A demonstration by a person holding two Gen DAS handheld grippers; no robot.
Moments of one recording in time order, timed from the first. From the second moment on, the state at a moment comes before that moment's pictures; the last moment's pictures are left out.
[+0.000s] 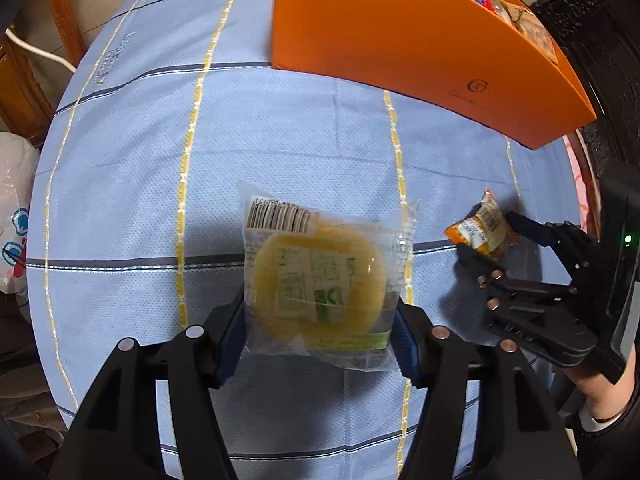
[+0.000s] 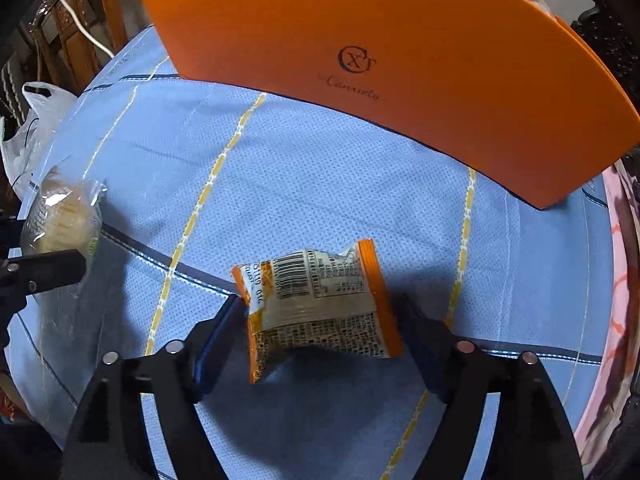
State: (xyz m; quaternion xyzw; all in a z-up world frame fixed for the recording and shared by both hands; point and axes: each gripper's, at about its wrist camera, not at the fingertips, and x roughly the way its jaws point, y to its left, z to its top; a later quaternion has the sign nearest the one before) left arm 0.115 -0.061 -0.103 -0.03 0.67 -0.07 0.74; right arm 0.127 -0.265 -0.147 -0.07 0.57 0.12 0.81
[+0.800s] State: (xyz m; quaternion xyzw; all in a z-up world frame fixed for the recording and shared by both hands) left arm 0.160 -0.095 0.007 -0.02 0.57 -0.12 0.81; right arm 0.136 -0.338 0.016 0.05 0.40 0.15 0.90
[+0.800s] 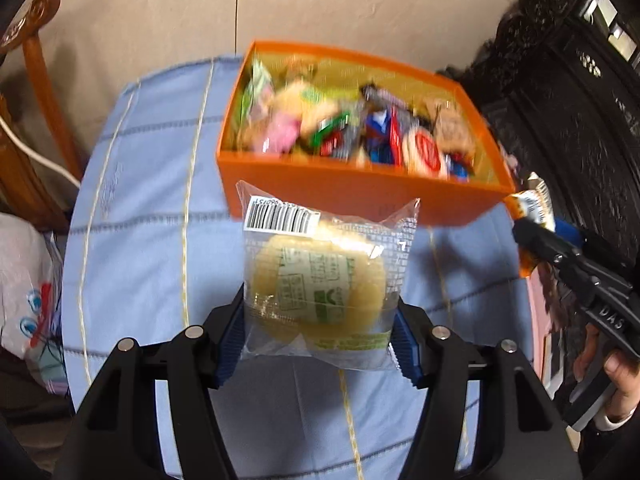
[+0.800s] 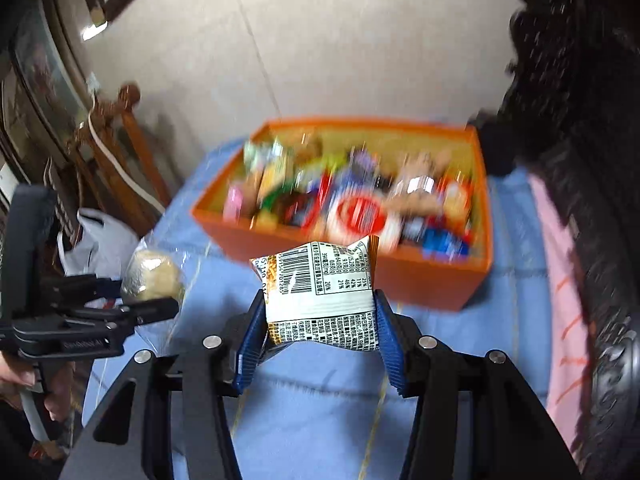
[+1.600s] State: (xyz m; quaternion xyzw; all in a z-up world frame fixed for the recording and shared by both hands) left arm 0.288 -0.139 0.039 0.05 0.51 -0.08 0.85; right arm 0.242 -0.361 0.038 0.08 0.37 0.07 0.92
